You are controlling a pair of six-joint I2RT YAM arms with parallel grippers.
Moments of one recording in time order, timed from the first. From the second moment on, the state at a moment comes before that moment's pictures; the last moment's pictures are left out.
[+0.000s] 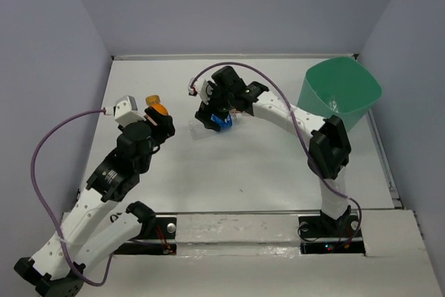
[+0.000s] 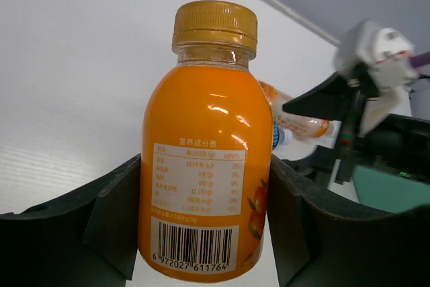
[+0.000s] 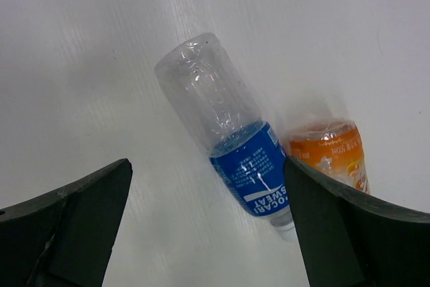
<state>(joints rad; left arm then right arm) -0.60 0.67 0.83 -0.54 -0.56 -0.74 0.78 1.95 1.75 -0.57 -0.29 -0.41</state>
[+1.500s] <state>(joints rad) -0.59 0.51 0.82 -0.37 -0.46 -0.58 0.46 1.18 1.48 -0.13 0.09 -0.21</state>
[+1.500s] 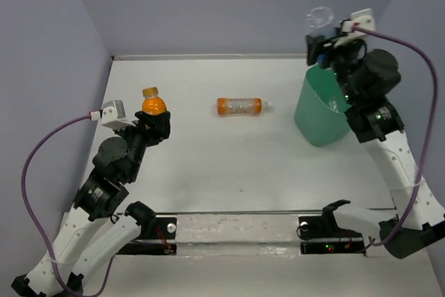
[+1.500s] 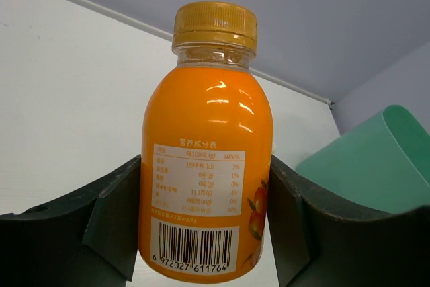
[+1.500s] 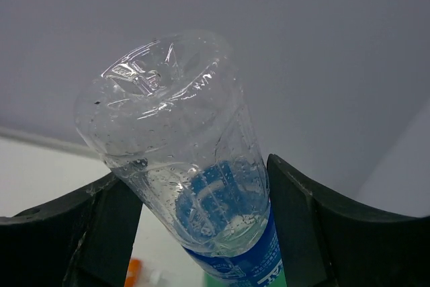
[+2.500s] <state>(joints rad) -0.99 1.52 1.52 0.10 -0.32 -0.50 -0.04 0.69 1.23 -0.20 -0.08 0.38</state>
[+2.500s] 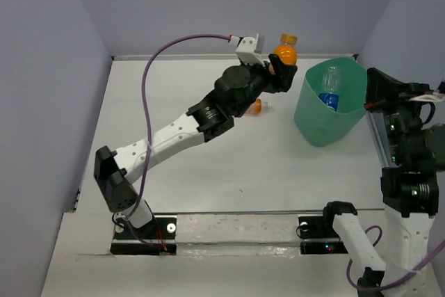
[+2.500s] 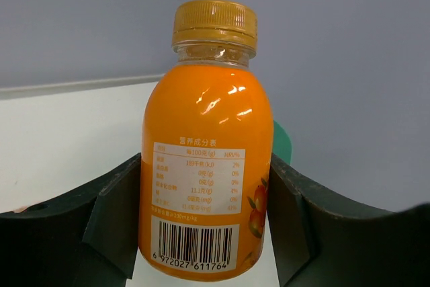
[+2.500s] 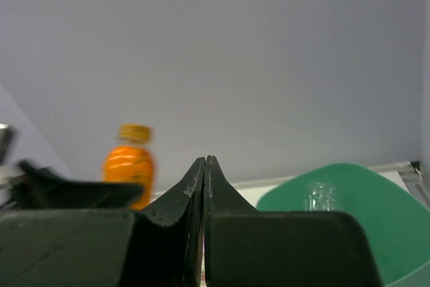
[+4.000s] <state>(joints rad) -0.90 1.63 1.62 -0.02 -0.22 -0.10 -0.04 0.50 1.22 -0.34 -0.42 0.42</state>
